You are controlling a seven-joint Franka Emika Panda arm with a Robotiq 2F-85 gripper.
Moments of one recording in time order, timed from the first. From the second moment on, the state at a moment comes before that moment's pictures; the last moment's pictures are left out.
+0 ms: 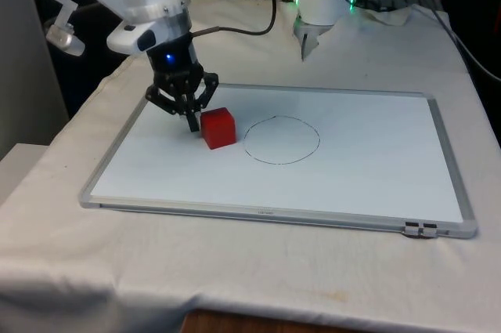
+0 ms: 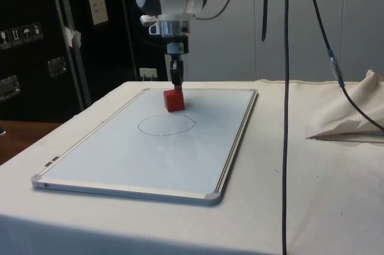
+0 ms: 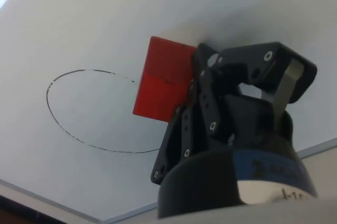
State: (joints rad) arm 0.23 0.80 -0.70 -1.70 0.77 2.15 -1.10
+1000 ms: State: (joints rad) arm 0.26 0.79 -0.68 -1.71 0.83 2.12 -1.12
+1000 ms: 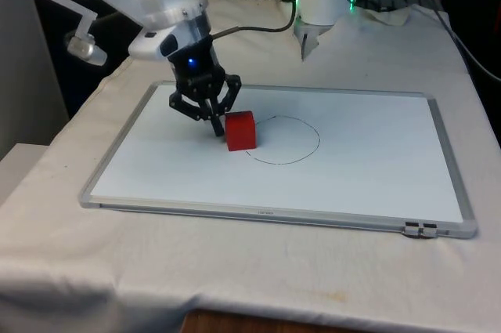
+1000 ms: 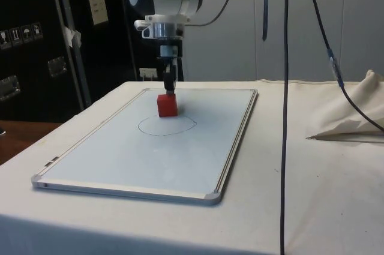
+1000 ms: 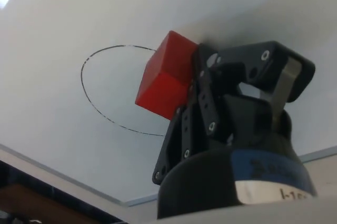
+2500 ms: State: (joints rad) arm 0.34 0.67 -0.64 -1.76 0.82 2.11 -0.94
